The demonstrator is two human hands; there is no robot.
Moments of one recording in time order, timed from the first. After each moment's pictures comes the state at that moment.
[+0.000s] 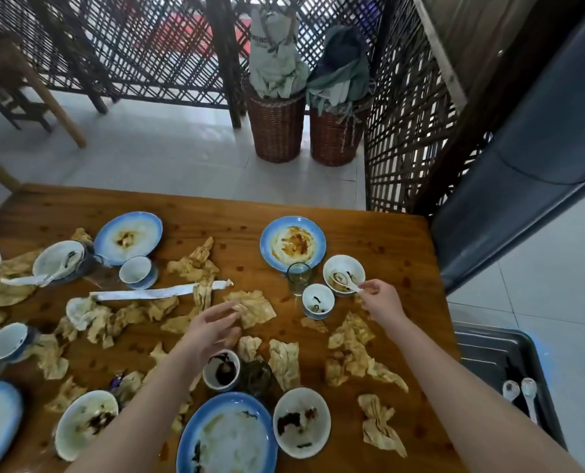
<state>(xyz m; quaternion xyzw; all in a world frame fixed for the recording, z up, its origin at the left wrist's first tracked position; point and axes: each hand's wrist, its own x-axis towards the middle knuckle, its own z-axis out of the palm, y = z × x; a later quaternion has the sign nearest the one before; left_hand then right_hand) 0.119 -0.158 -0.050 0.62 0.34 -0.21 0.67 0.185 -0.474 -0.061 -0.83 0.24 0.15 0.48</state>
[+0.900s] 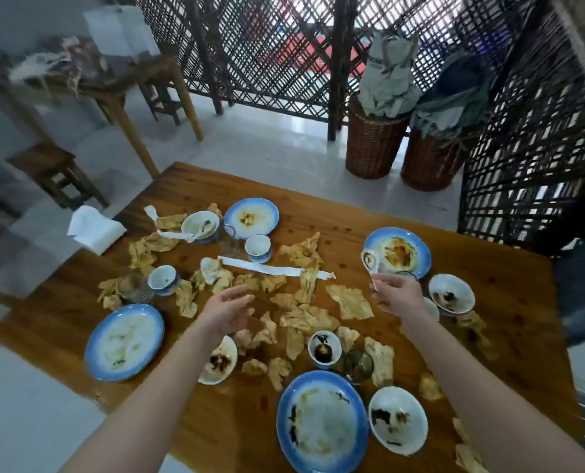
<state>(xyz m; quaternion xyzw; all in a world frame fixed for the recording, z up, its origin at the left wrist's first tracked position) 0.045 -0.016 -0.006 0.60 0.41 -0.09 0.68 0.164 -0.313 -0.012 -0.76 0.14 0.18 0.61</state>
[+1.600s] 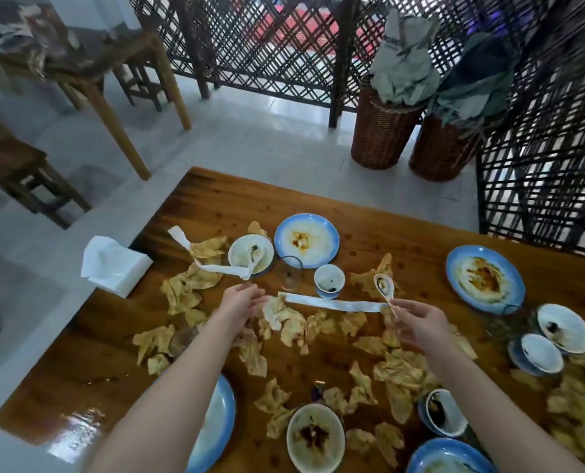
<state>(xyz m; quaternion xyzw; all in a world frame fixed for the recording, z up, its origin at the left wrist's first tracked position) 0.152 0.185 -0.059 0.52 0.46 -0.09 0.72 0.168 -0.133 -0.030 -0.76 0.23 0.19 0.58</state>
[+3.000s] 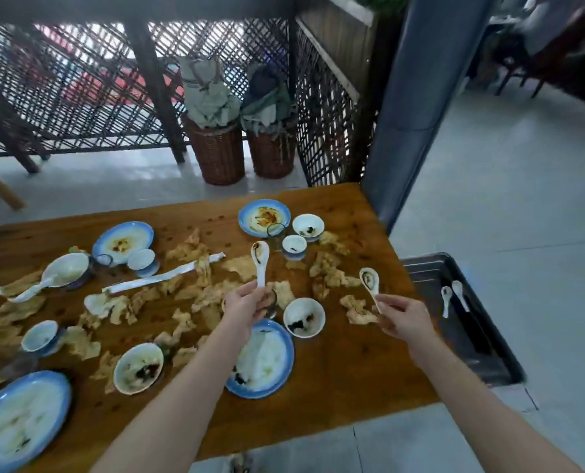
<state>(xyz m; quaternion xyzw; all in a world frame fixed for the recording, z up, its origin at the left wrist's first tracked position) 0.000 -0.192 0.005 0.62 0.23 -0.21 0.72 -0.101 -0.453 0.017 -0.69 0.36 0.00 0.63</state>
